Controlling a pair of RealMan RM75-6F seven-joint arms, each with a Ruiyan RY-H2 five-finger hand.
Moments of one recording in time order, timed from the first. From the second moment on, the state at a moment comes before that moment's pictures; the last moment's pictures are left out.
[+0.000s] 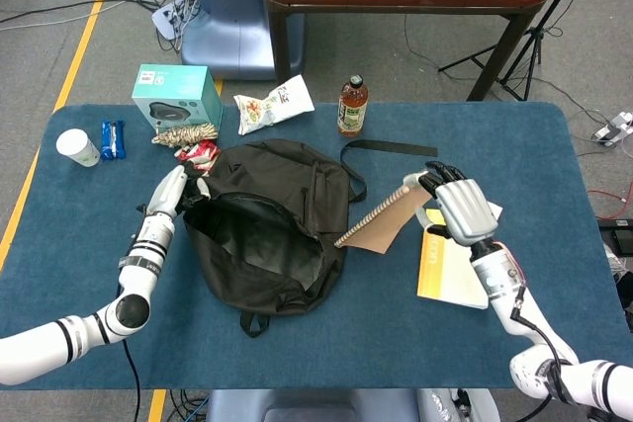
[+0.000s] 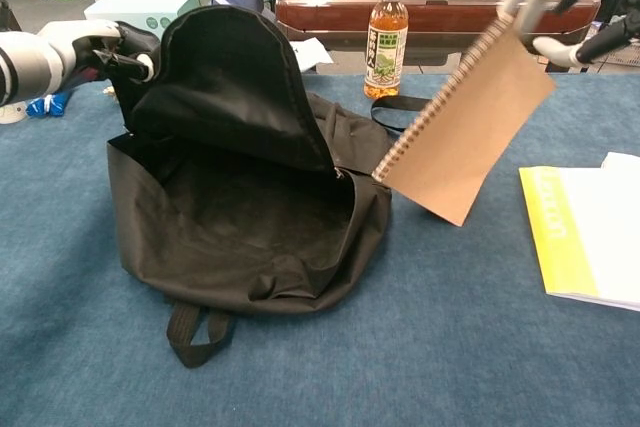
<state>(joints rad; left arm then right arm) -0.82 -1.46 -0.42 -1.43 0.55 0.85 0.01 0.59 -1.26 0.21 -1.66 -1.28 1.15 -0.12</state>
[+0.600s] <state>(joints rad) -0.73 -1.33 -0.38 -1.59 0.74 0.85 -0.06 0.55 -1.16 0.23 -1.74 -1.30 1.22 -0.17</state>
